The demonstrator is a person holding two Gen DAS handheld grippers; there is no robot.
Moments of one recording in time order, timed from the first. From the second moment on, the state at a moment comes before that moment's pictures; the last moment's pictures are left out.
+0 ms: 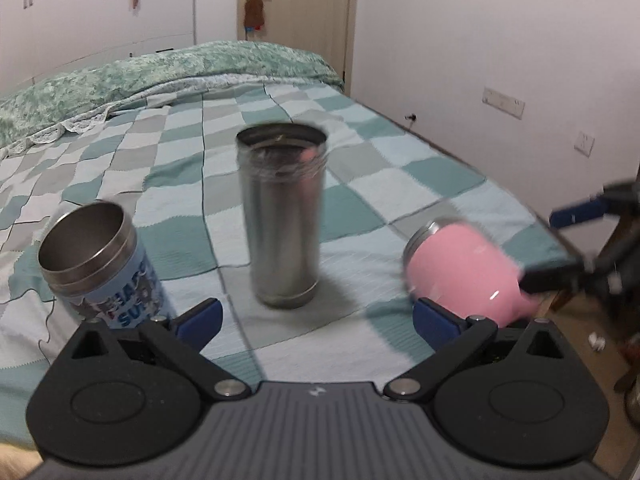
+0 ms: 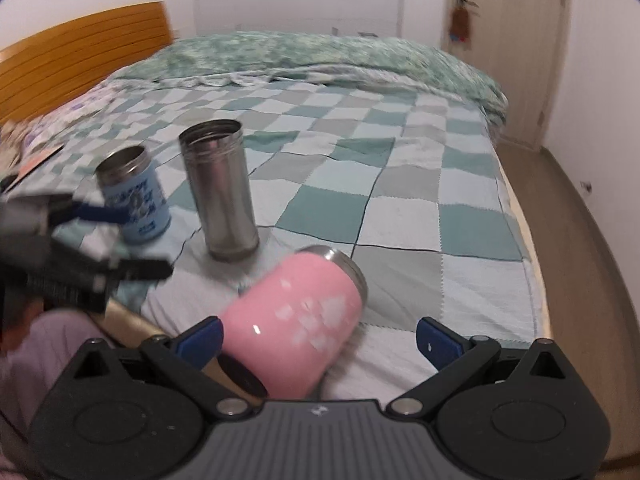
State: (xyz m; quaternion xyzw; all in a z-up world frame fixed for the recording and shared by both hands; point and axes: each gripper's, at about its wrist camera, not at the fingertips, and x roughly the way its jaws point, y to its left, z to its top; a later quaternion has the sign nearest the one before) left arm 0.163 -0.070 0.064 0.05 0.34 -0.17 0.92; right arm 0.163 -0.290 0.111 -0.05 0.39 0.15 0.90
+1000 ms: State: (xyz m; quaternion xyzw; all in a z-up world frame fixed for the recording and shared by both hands) left arm 0.212 -0.054 0.016 0.07 0.35 -0.25 0.90; right arm 0.283 -0.258 0.049 0.06 0.56 0.07 0.82
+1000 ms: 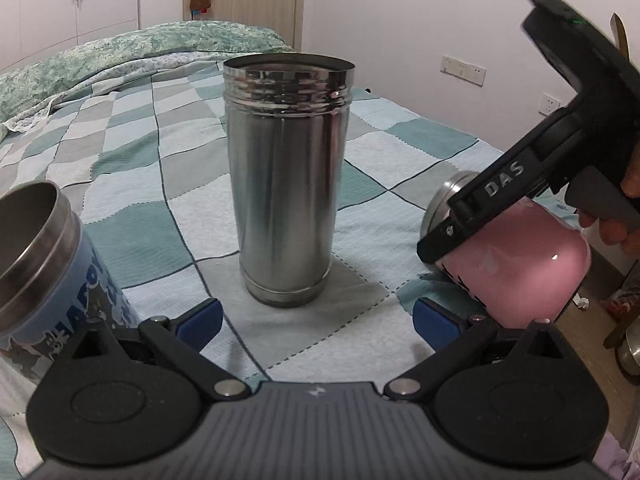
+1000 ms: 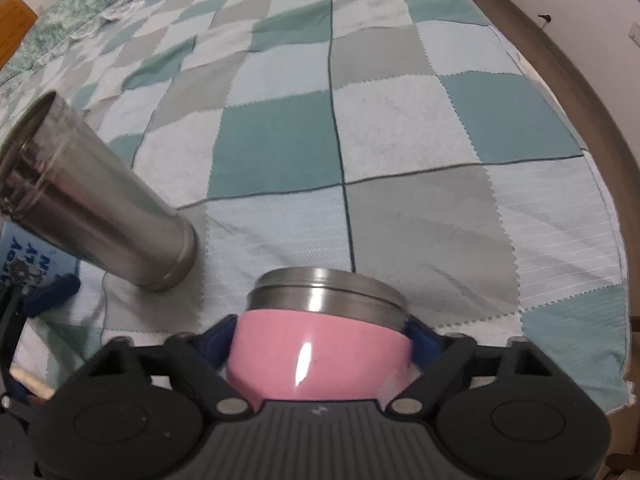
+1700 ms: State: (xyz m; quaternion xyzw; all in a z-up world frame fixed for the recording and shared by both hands) left arm 0.182 -0.053 0.043 0.02 0.33 -0.21 0.92; right arm 0.225 -0.268 0.098 -0.04 0.19 0.10 0.98
